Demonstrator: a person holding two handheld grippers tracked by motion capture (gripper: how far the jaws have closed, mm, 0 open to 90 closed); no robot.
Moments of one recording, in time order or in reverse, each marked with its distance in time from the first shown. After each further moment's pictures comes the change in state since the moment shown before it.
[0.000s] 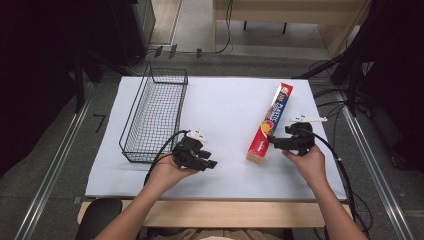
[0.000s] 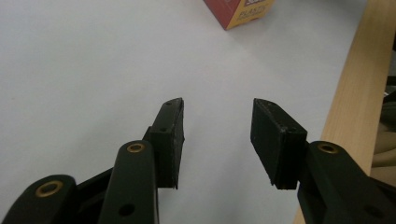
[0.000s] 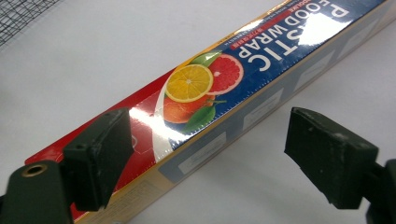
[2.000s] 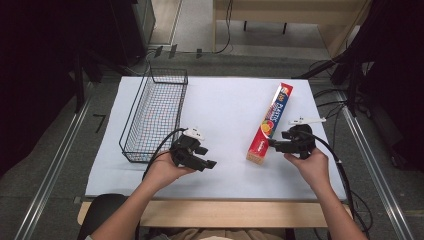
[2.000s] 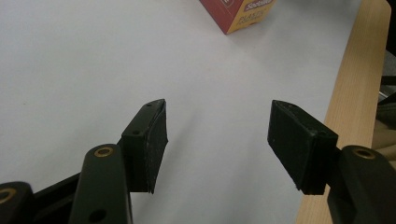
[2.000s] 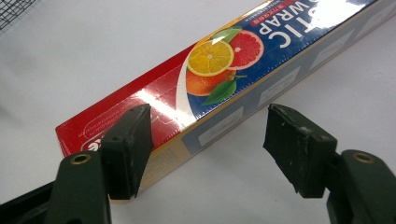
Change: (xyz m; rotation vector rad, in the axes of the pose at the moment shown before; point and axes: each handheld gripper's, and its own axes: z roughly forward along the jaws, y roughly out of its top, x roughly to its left) left arm 0.007 0.000 -0.006 -0.017 -0.014 0.014; right arm 0.010 -0.001 -0.011 0.078 0.021 -0.016
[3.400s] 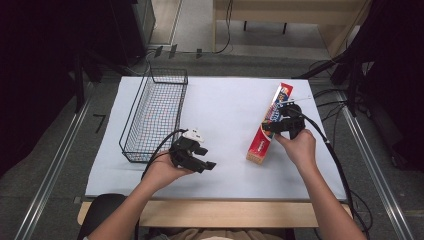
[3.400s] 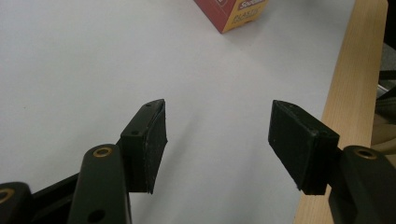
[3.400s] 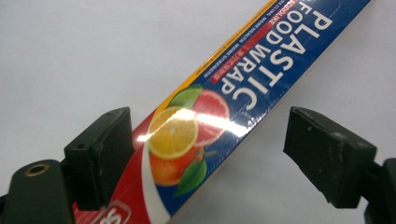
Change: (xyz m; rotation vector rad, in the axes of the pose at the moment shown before) left arm -0.003 -0.002 -0.002 -0.008 -0.003 0.027; right arm 0.000 0.058 0.033 0.121 -0.173 0.141
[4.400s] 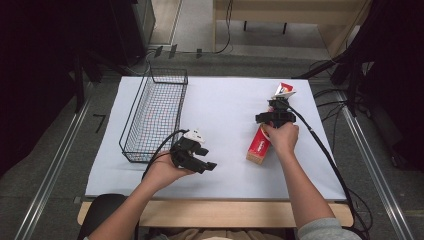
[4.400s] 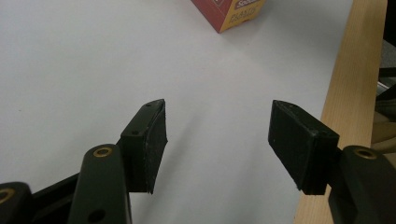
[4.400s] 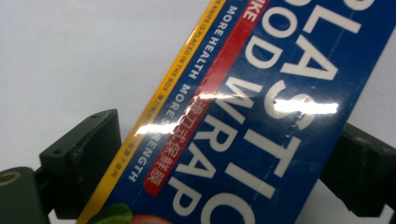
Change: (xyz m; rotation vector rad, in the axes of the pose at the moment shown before) left arm -0.002 0.001 0.001 0.003 -0.001 0.015; right arm -0.009 0.024 0.073 0.136 -0.138 0.189
